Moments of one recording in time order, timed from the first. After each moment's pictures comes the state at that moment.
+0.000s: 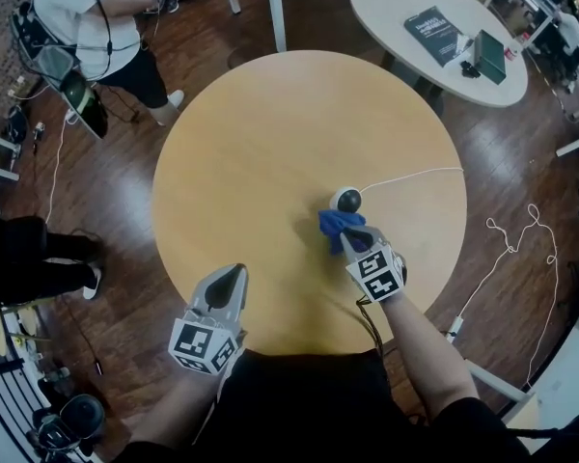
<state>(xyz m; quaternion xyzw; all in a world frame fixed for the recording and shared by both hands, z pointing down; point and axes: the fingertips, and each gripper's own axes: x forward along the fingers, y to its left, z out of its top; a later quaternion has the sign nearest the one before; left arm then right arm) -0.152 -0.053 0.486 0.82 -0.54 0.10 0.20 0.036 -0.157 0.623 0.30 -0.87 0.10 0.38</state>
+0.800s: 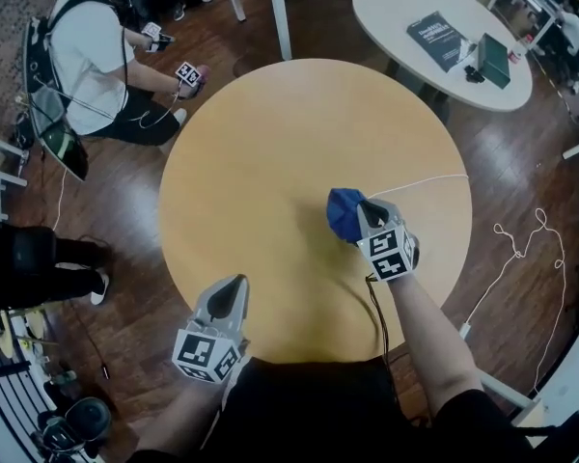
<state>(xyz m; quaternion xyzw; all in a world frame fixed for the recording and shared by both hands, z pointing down) -0.157 -0.052 0.486 0.80 -0.55 0.11 0.20 0.055 -0.243 0.590 0.38 -0.85 0.03 0.36</state>
